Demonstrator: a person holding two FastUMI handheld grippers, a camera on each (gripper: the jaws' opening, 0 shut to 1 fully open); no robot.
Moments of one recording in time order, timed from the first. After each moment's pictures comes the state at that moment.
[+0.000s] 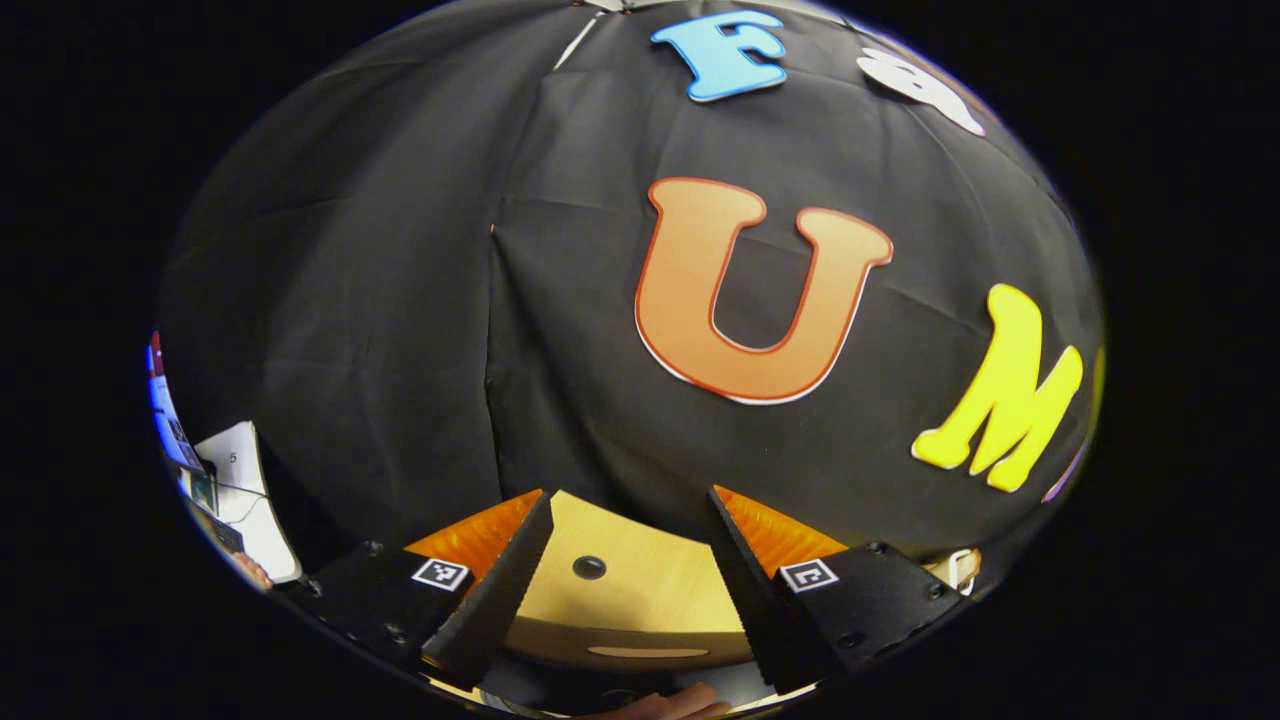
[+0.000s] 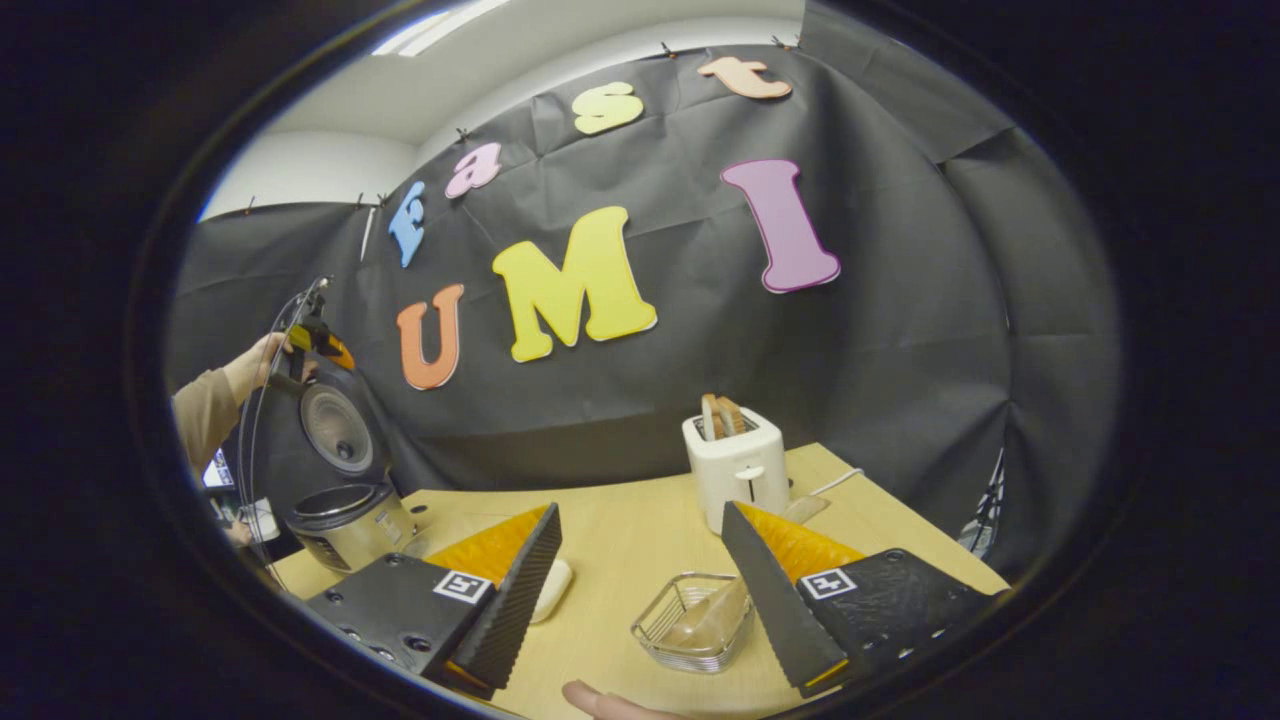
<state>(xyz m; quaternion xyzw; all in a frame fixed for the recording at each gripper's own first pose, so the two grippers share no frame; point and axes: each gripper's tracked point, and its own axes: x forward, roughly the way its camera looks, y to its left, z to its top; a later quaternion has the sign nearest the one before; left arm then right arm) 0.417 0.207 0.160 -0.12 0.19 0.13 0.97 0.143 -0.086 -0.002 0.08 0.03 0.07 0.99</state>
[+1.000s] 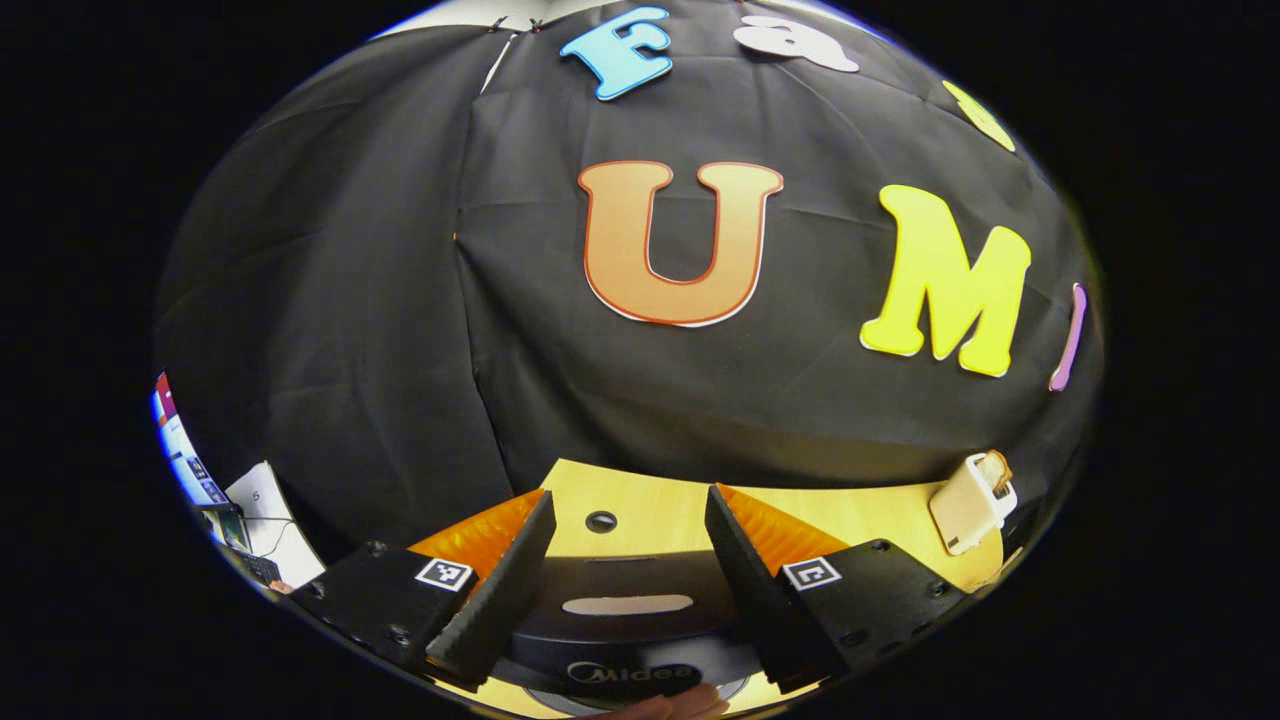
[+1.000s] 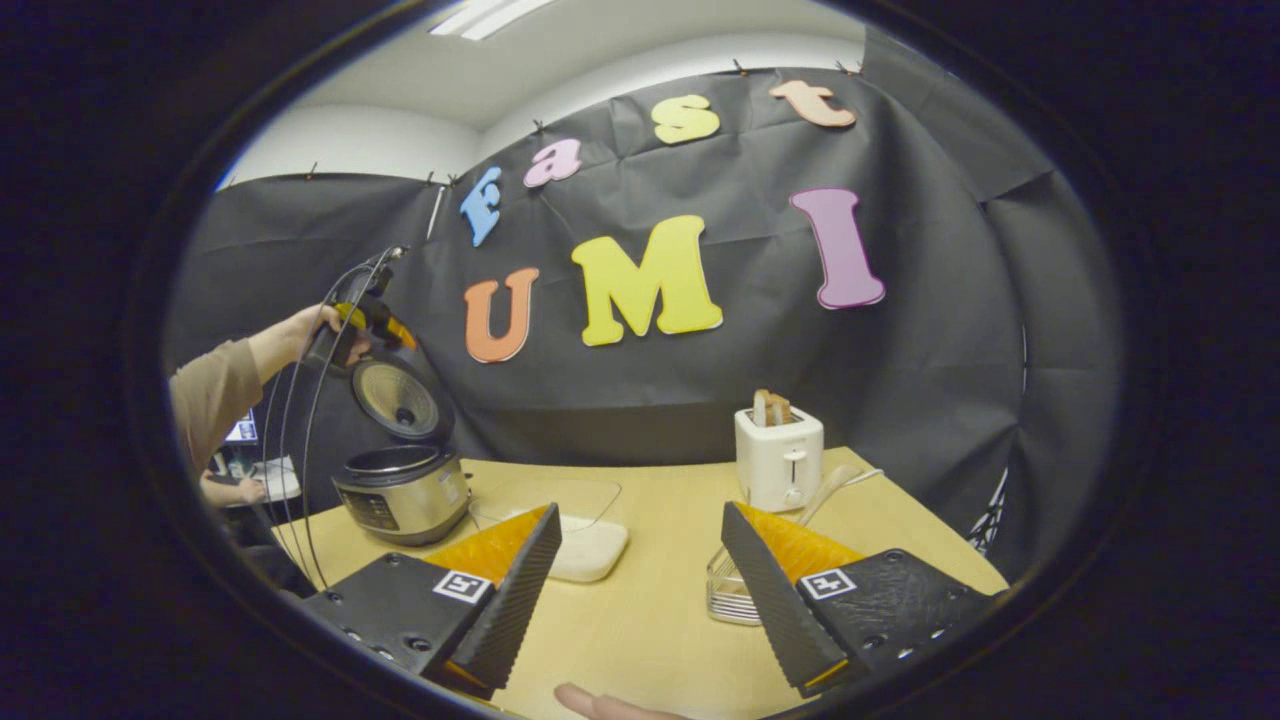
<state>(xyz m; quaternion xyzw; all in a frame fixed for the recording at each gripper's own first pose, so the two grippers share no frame) 0.318 0.153 0.116 -0.04 0.19 0.08 0.98 0.047 -0.026 -0.018 0.03 0.03 0.12 0.99</state>
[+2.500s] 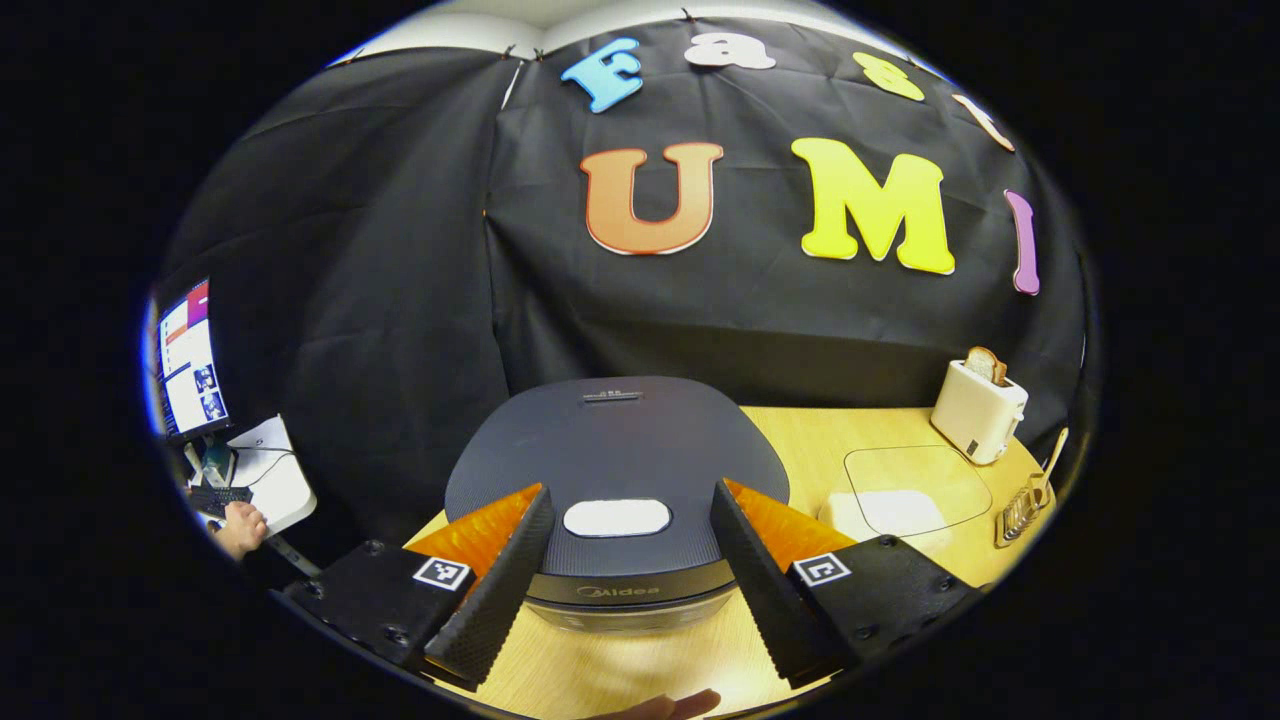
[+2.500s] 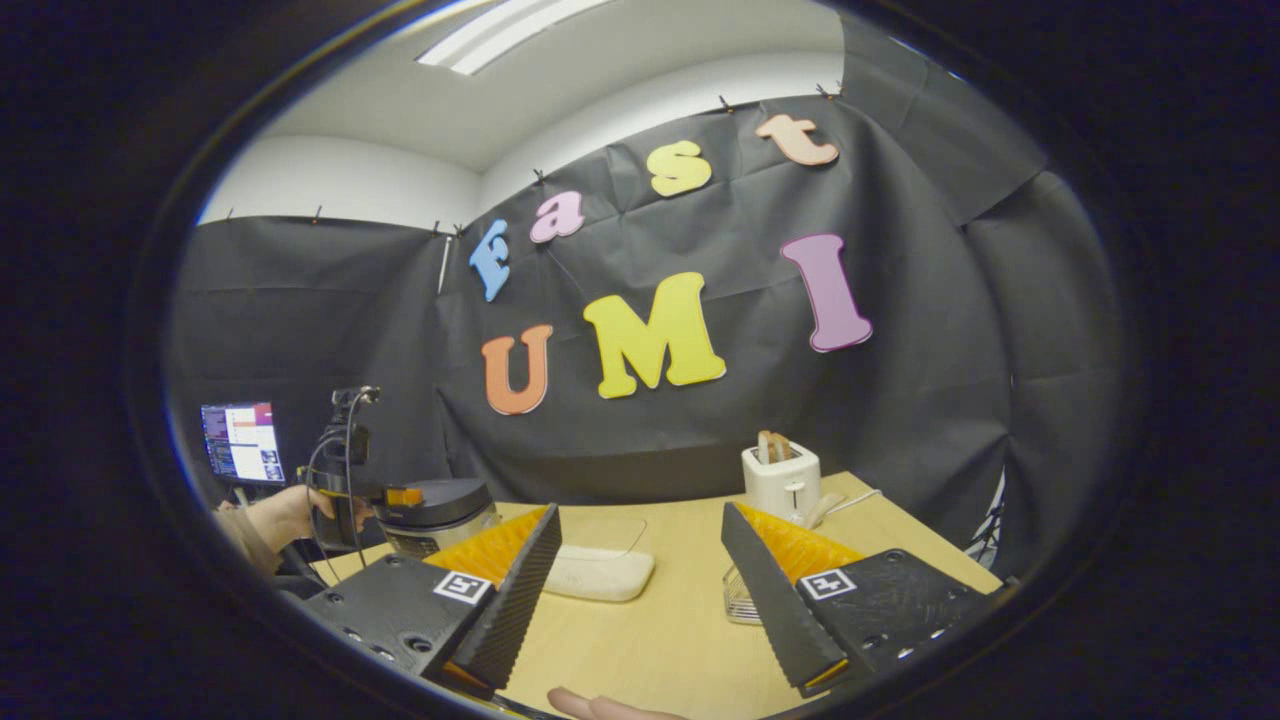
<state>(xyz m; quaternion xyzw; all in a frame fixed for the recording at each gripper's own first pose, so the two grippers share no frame) 0.179 0.100 -0.039 -0.01 0.12 0.10 0.99 -0.015 -0.027 0.039 0.06 -0.04 0.15 0.99</state>
